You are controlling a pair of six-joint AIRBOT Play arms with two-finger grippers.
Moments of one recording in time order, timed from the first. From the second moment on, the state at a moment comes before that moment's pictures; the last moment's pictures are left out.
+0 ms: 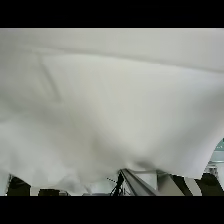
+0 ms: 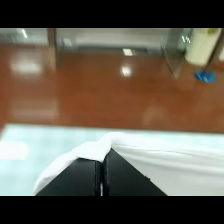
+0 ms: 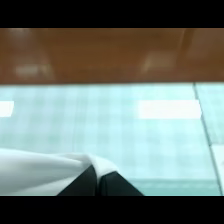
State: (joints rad) left arm 0.38 -0.51 1.43 1.11 -1.24 -1.43; right arm -0.21 -0.65 1.71 -1.37 1.58 1.55
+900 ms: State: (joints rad) left arm 0.16 -1.54 1.42 0.87 -0.94 -1.42; right arm -0.20 -1.71 1.66 -0.91 1.05 1.44
